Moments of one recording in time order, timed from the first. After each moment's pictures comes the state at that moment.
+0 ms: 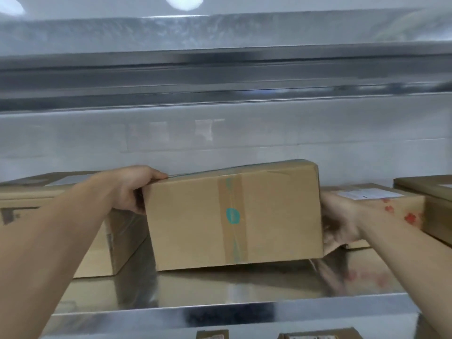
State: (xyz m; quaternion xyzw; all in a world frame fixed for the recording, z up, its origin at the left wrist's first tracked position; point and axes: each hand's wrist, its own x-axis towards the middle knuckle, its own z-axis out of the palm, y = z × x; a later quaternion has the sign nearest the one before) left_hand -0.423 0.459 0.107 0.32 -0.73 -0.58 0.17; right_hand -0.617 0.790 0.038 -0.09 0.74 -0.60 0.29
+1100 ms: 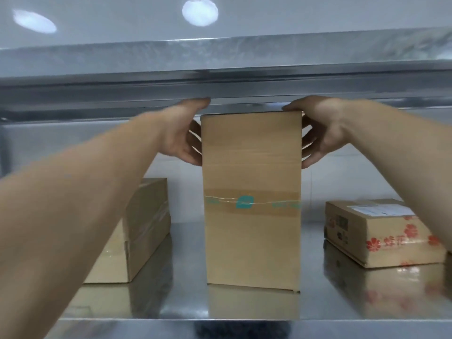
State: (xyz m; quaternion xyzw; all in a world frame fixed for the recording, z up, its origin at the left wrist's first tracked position) left_hand -0.430 0.515 0.214 0.20 -0.76 -0.59 0.18; right_hand -0.563 0.737 0.220 -0.20 0.77 -0.58 0.14
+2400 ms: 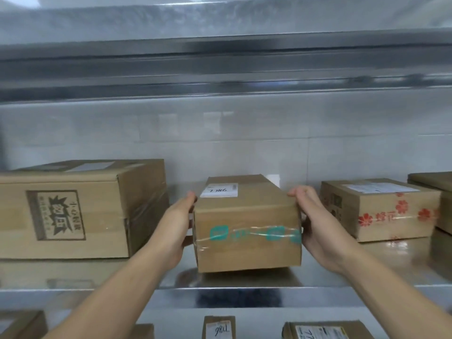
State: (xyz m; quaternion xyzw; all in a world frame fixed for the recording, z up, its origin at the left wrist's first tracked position) left_hand -0.401 0.543 0.010 0.19 -0.65 -0.68 0.28; right_hand -0.524 0.752 0.002 -0.32 0.60 -0.73 0.12
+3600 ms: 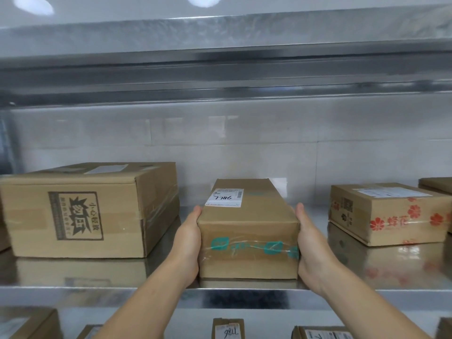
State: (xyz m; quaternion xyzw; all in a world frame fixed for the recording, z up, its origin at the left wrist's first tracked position) left_hand -0.395 0.547 -0.006 0.26 -0.51 -0.76 0.29; right_hand -0.503 0.710 -0.021 -0.09 0.57 -0.79 0.19
